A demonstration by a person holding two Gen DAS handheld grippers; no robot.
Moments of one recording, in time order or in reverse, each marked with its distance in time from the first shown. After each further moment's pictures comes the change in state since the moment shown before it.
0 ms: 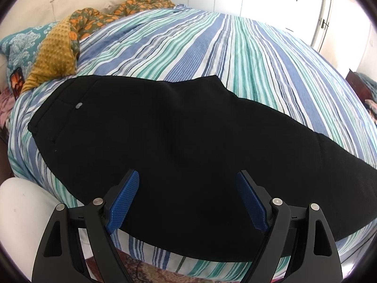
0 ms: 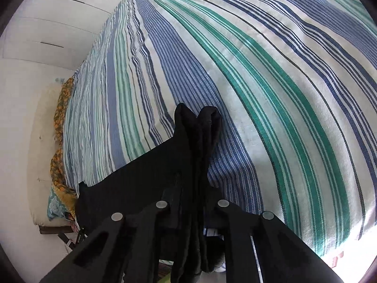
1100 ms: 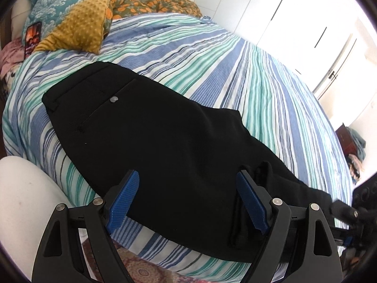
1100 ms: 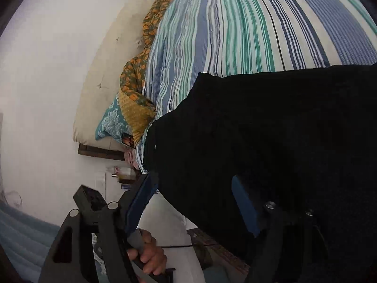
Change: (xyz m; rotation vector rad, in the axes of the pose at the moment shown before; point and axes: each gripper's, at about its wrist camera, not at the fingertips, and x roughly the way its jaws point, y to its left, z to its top) left arm -0.022 0.063 0.010 -0.280 -0.053 -0.146; right arm 0.258 0.367 -0.227 -0.399 0.320 0.453
